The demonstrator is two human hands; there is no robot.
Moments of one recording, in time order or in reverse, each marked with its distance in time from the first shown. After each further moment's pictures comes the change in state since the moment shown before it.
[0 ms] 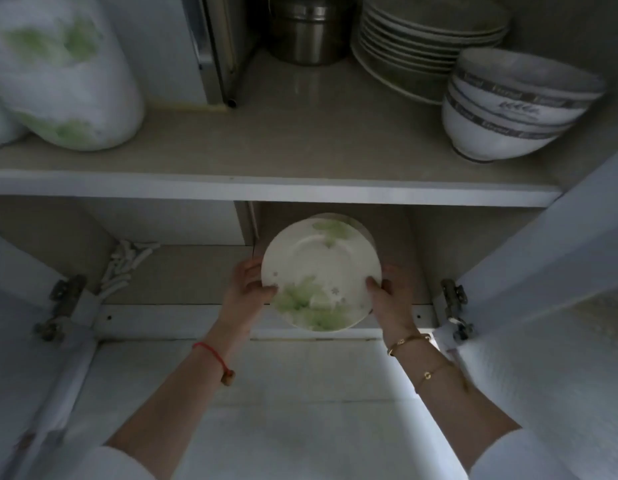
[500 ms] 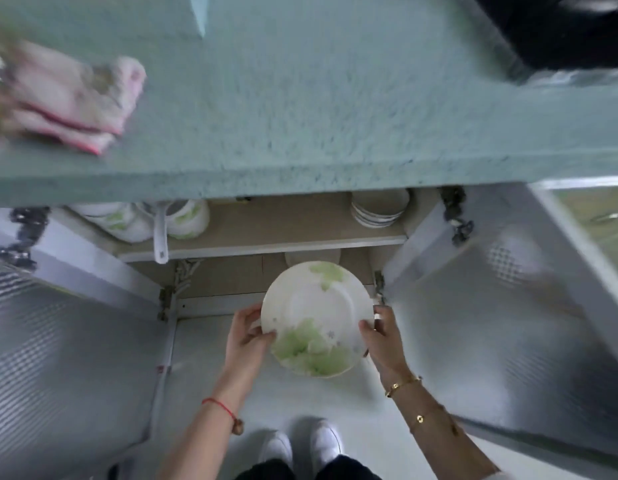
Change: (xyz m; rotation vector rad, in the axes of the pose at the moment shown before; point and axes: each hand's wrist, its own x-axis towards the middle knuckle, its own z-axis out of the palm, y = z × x) left_hand -0.279 0.223 -0.018 0.012 0.021 -0.193; right_hand -0.236 -0.249 -0.125 -0.144 -0.035 0.279
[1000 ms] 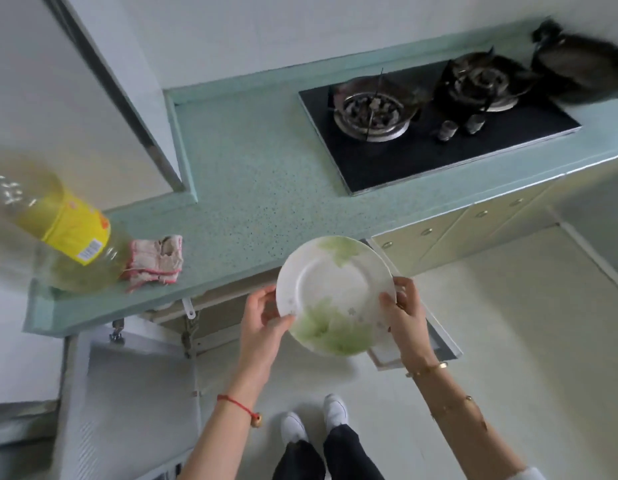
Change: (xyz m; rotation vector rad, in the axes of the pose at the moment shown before) left_hand -0.254 0.291 0.047 0.121 -0.248 0.143; right_hand -0.237 -0.260 -0.166 0.221 0.213 -0.155
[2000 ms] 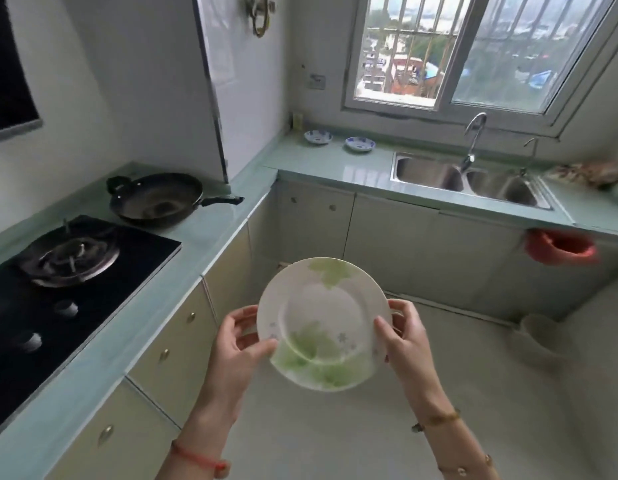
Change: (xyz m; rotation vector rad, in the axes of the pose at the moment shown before) left_hand -0.177 0.098 0.610 0.259 -0.945 0.119; right_hand -0.030 -0.087 -0.593 0.117 0.900 -0.067
